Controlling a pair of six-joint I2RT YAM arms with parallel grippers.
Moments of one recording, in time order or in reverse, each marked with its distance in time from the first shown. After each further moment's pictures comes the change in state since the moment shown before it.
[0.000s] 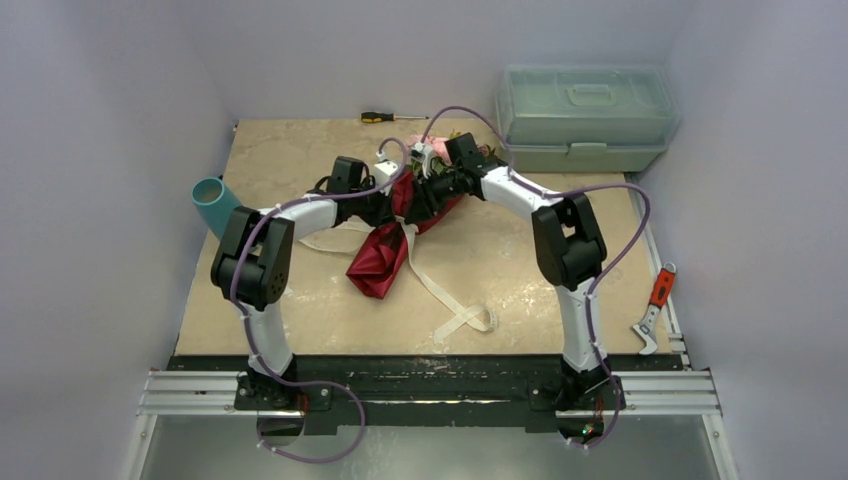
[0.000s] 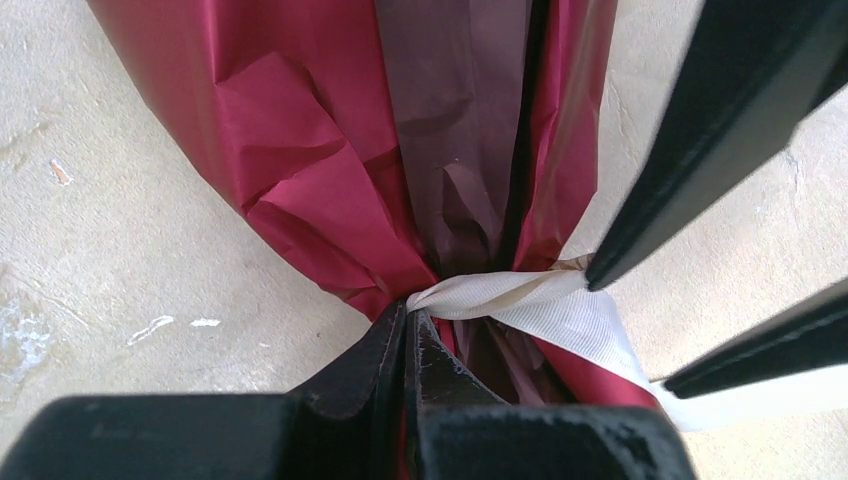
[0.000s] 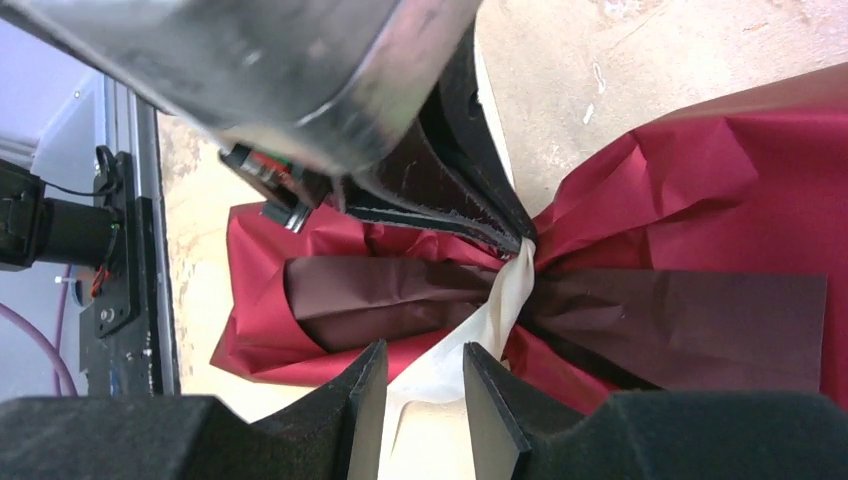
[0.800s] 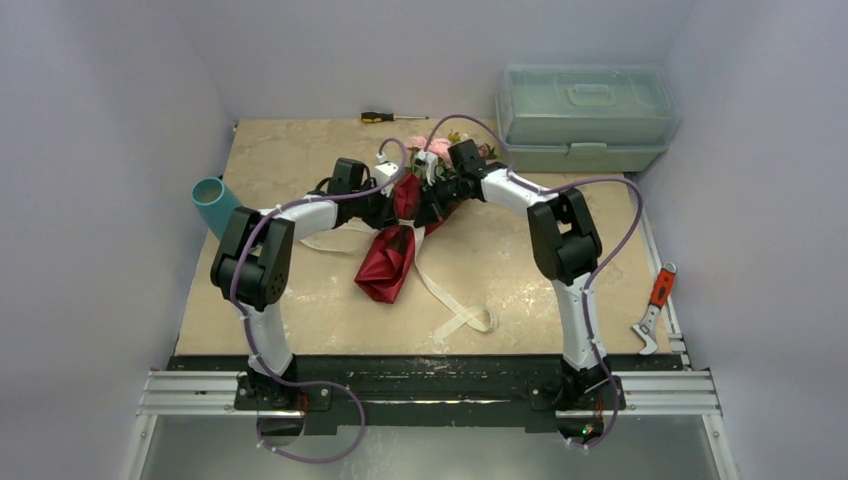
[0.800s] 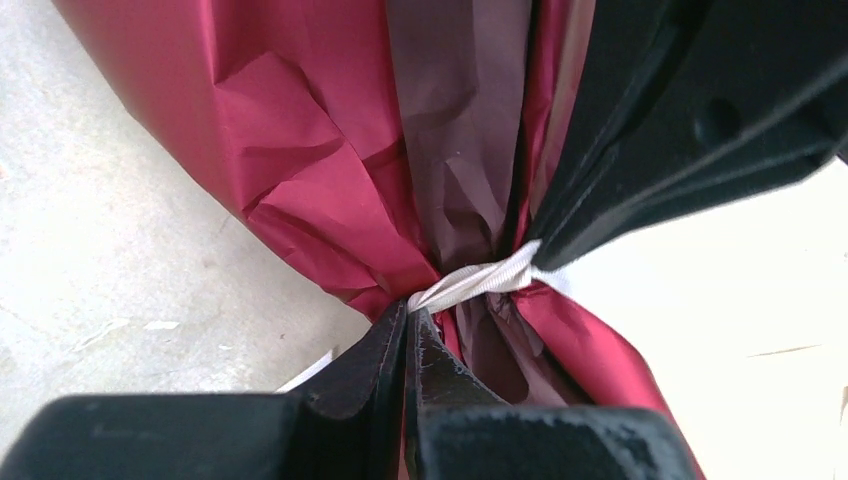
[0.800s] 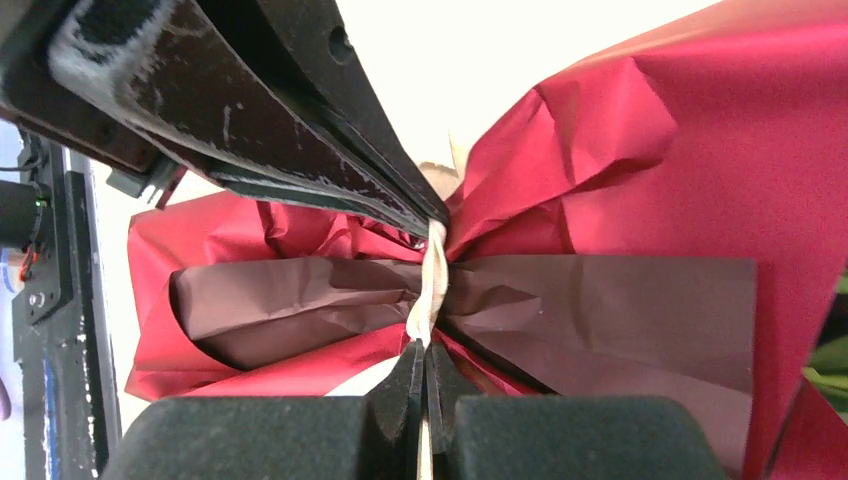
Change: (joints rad) left arm 0.000 -0.003 -0.013 0.003 0.012 -0.035; right arm -0.010 0.077 0.019 -0.022 0.043 -0.063
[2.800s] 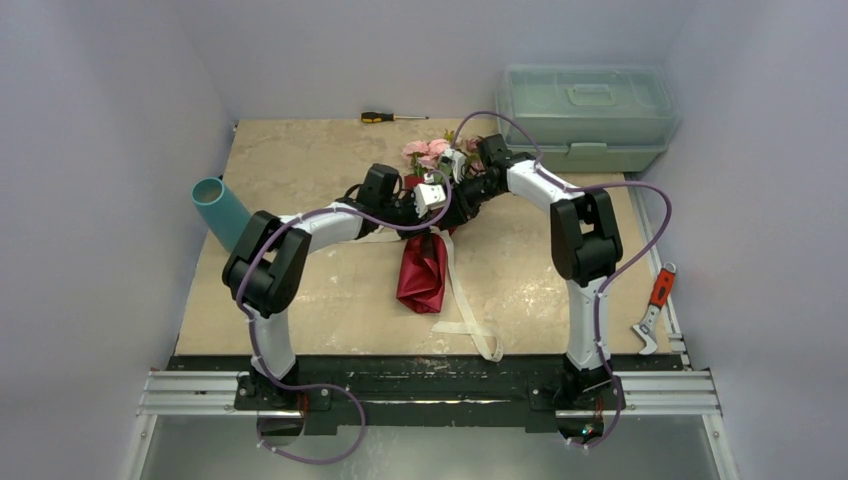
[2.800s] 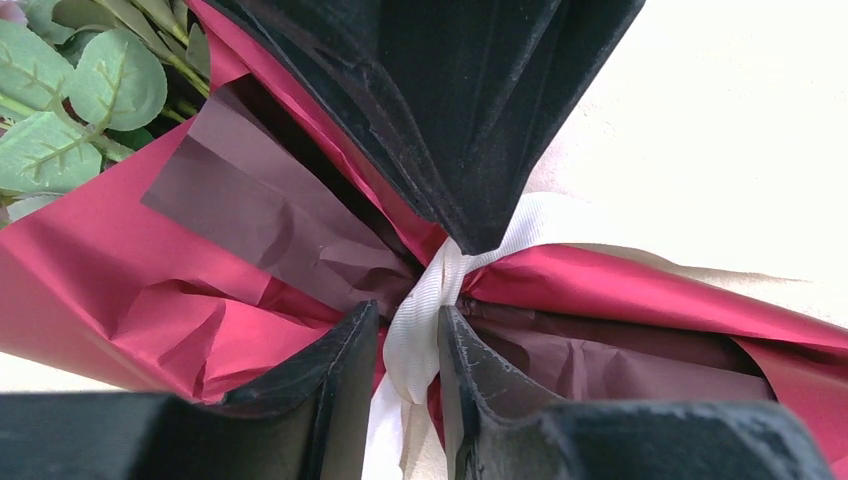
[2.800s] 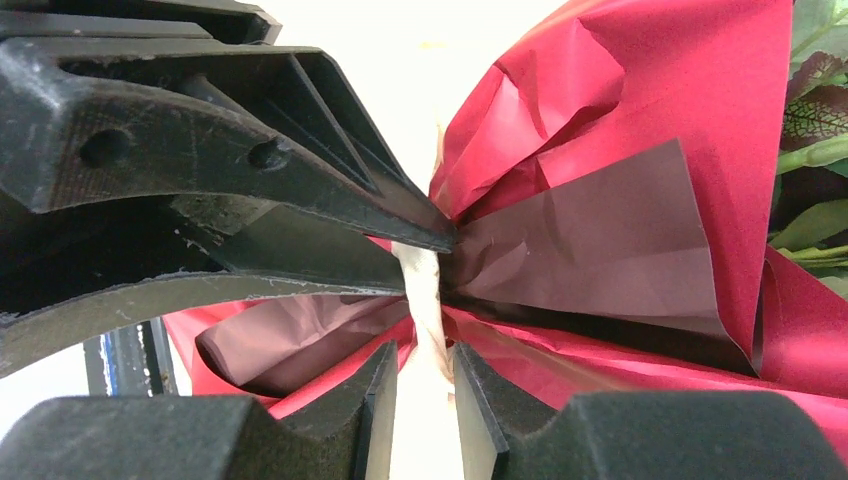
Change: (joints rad) left arm -0.185 -0.005 0.012 0.080 0.088 0.387; right arm -0.121 -0.091 -0.044 -0.262 -0.066 -0.181
